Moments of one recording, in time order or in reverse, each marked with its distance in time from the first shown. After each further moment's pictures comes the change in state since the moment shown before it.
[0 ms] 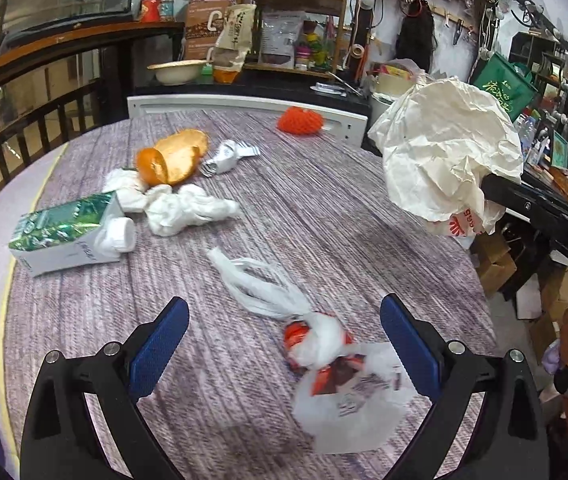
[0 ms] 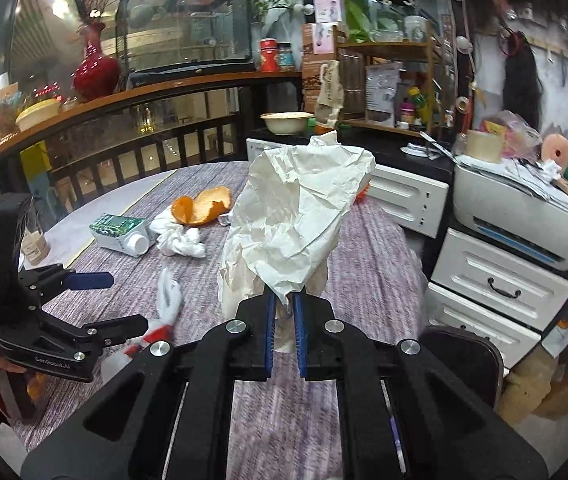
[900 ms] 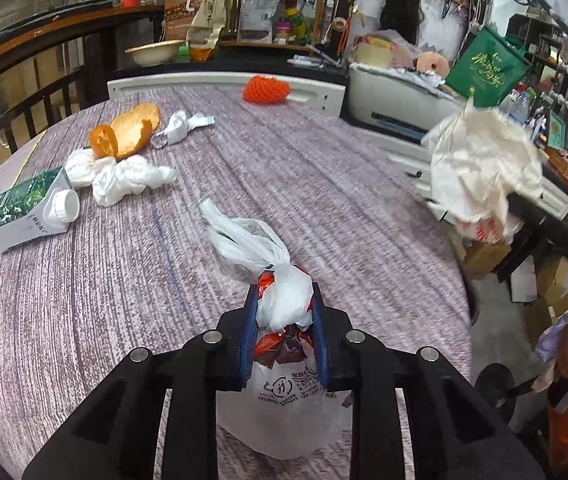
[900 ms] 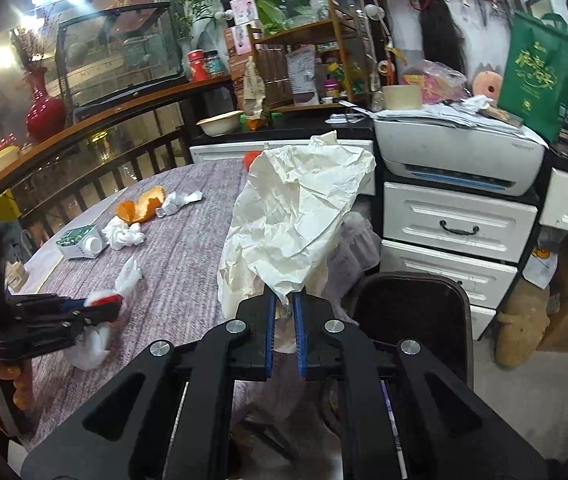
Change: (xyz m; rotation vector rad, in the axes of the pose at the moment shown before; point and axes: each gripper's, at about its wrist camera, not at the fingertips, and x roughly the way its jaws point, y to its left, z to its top) left arm 0.011 -0.053 -0.013 0.018 0.055 -0.015; right arm -0.040 -0.072 -0.062 0.210 -0.012 -0.110
